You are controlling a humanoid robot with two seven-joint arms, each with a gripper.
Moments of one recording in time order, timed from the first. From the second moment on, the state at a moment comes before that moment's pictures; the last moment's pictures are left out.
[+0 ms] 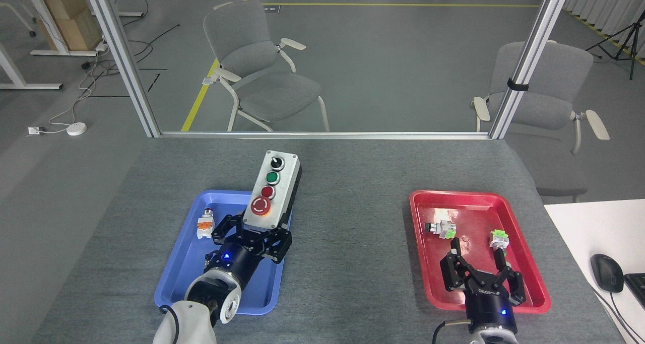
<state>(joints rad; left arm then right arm) -0.32 0.04 -0.25 -1.28 -1.36 -0.15 -0.02 -0.08 0.11 -0.25 -1.35 1.39 -0.17 -0.19</state>
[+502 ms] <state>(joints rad) -0.41 -0.10 -0.56 -1.08 -1.40 -0.11 -0.09 -0.08 0.11 -0.25 -1.35 1.39 -0.17 -0.19</state>
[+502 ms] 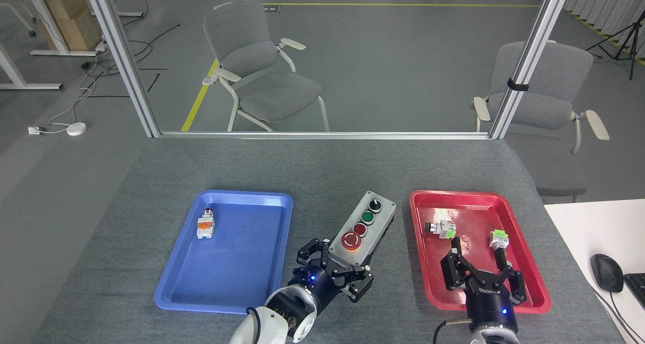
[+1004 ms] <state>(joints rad) -0.52 -0.14 -0.59 -0.81 -1.40 -0.10 -0.09 -0.08 0.11 -0.25 -1.35 1.39 -0.17 -0.19</state>
